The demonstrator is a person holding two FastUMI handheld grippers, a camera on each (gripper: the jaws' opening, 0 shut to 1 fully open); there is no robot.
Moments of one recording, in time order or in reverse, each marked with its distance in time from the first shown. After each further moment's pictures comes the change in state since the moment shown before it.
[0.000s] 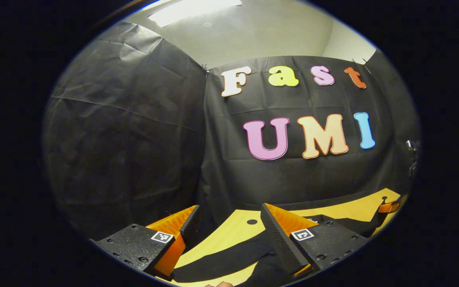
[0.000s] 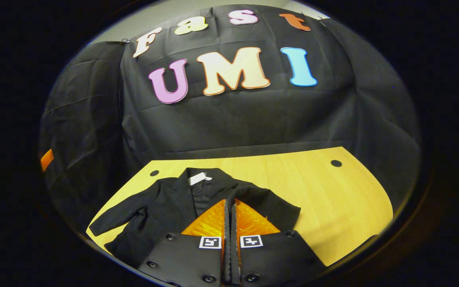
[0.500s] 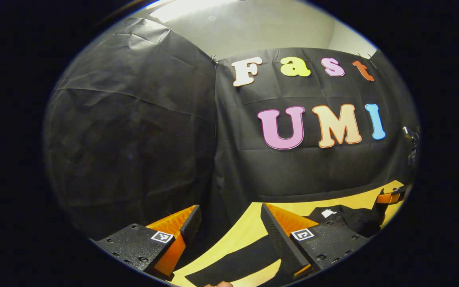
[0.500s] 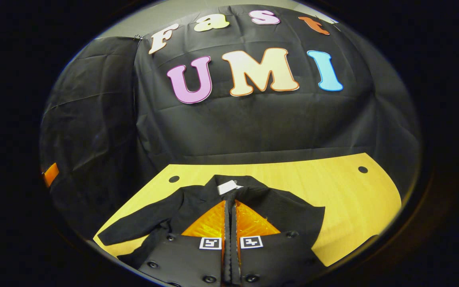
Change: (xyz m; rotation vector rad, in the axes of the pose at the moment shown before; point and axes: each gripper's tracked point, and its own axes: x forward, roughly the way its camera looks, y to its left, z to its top) left arm 0.020 0.063 -0.032 0.019 0.059 0.034; right arm 0.045 0.100 0.019 -0.019 -0.024 0.075
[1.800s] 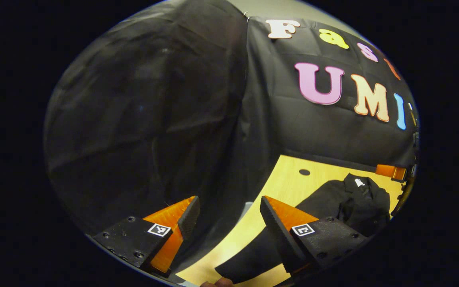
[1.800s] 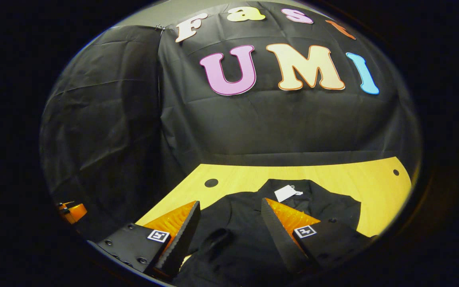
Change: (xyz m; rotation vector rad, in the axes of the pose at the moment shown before) left arm 0.025 0.099 -0.172 -0.150 0.433 0.068; right arm 0.071 0.138 -0.007 -0.072 0.020 0.103
